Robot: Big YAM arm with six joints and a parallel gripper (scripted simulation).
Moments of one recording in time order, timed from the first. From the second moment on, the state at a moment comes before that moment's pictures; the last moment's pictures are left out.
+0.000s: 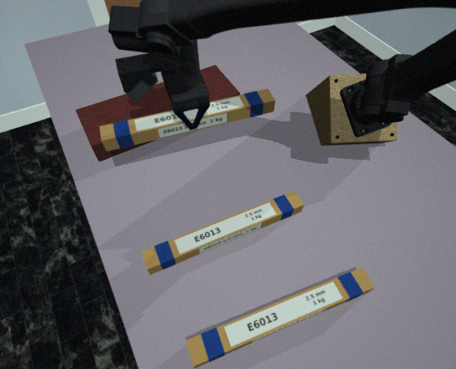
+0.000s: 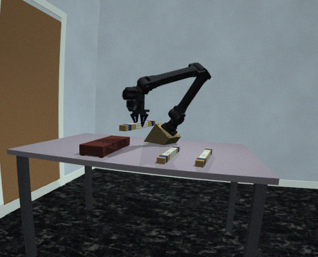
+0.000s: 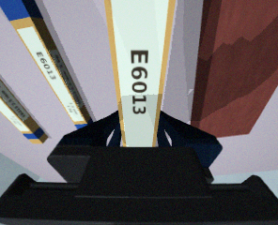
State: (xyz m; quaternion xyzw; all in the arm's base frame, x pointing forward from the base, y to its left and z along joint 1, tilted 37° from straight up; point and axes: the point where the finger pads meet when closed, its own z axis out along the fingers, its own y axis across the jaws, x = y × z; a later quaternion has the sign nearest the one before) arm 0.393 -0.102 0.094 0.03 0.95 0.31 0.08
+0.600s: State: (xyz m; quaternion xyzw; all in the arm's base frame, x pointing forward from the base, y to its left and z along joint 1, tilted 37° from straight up) arm 0.403 -0.086 0.075 0.02 0.95 0.31 0.09
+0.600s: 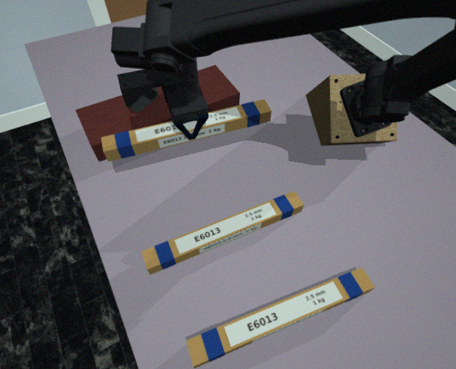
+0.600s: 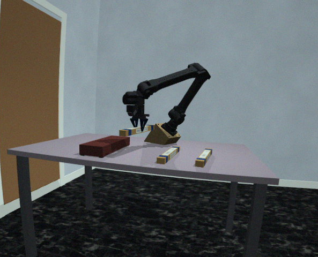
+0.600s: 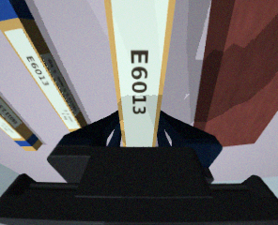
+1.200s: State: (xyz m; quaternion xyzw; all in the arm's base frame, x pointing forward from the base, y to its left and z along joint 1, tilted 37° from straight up) arm 0.407 -0.071 0.054 0.03 0.95 0.31 0.09
